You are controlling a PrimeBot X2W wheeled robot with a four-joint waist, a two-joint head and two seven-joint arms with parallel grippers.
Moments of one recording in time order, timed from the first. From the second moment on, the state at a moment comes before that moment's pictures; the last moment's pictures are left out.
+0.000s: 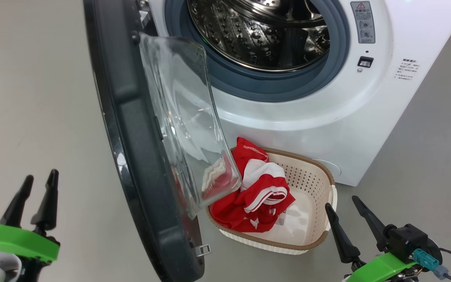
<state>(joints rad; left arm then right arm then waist) -0.34 0.48 -0.24 0.48 -0.96 -0.13 -0.25 -0.02 -0.09 0.13 0.28 0.30 0.13 -0.26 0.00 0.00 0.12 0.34</state>
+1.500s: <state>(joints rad) -0.08 0.17 0.09 0.17 -0.30 -0.13 -0.25 -0.02 -0.10 0.12 0.27 0.30 0.13 -0.26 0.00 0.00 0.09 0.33</state>
